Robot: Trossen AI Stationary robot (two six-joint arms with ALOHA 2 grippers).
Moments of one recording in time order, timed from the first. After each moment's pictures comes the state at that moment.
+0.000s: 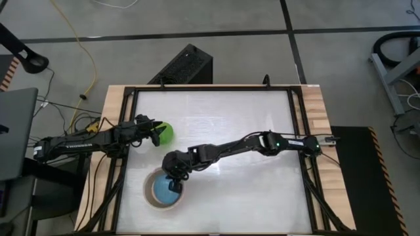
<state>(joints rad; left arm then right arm) 0.25 0.35 0.03 0.01 -0.35 -0.37 0.19 2.49 2.33 -0.50 -0.13 0.37</state>
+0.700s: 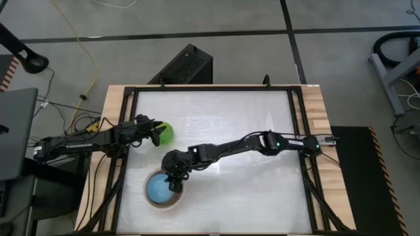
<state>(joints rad) 0.25 0.35 0.03 0.01 -0.35 -0.37 0.19 2.49 2.33 -0.48 -0.13 0.31</state>
